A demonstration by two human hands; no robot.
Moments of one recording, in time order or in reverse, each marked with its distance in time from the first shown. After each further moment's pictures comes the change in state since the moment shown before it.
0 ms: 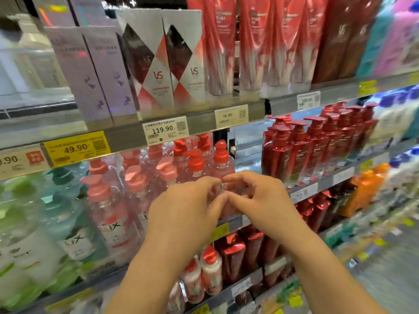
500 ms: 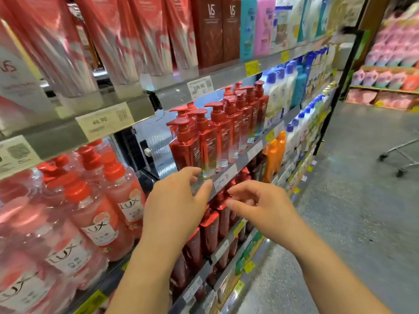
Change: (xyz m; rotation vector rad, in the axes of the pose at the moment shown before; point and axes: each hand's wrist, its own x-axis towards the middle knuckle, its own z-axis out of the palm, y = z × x) left_hand 0.056 0.094 0.118 -0.331 -0.095 0.189; right_hand -0.074 0.094 -0.105 -0.108 0.247 0.341
